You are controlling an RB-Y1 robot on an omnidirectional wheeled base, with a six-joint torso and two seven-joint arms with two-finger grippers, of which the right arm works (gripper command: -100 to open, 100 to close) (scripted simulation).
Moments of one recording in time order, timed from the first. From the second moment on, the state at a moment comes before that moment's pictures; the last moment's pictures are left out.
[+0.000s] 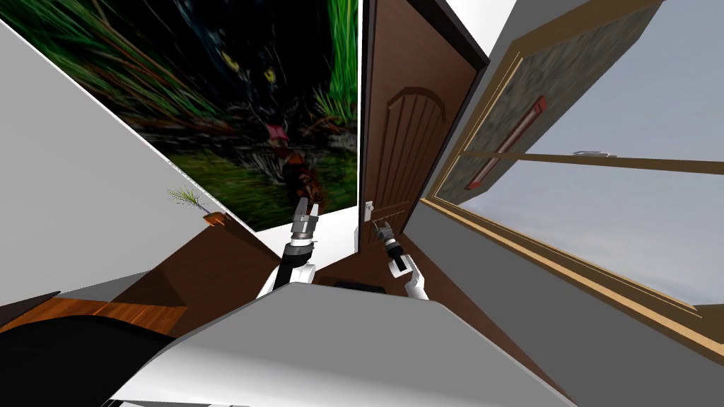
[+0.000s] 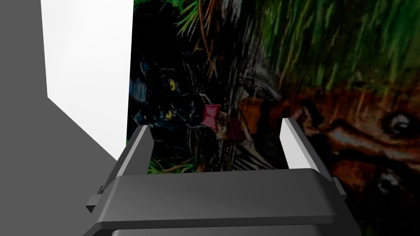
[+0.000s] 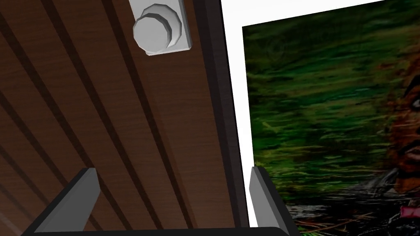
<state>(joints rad) -0.01 -0.10 0.17 -1.36 0.52 -0.41 0.76</state>
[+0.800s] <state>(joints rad) -0.10 -0.08 0.18 -1.20 0.59 -0.40 0.88</state>
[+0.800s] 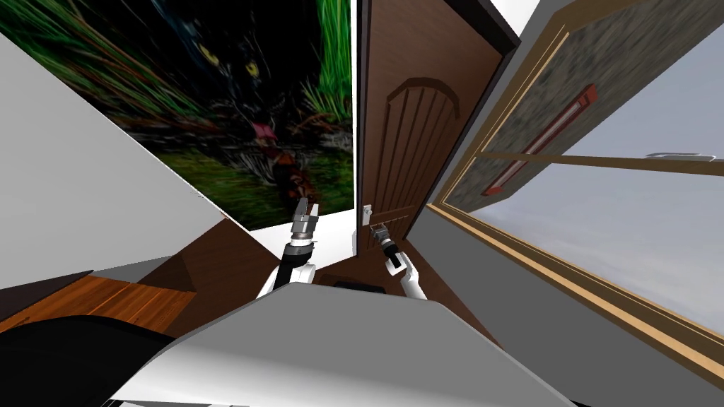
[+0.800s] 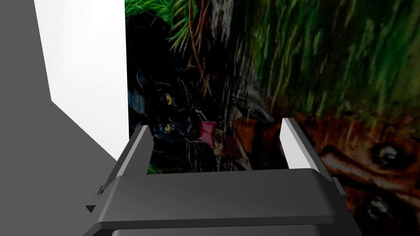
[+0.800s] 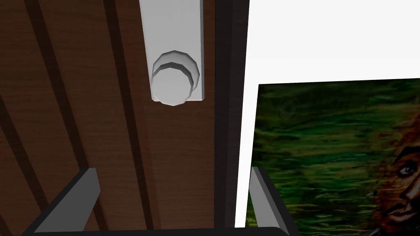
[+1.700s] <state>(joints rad) -0.17 -0.09 0.07 -1.06 0.61 -0.42 0.93</state>
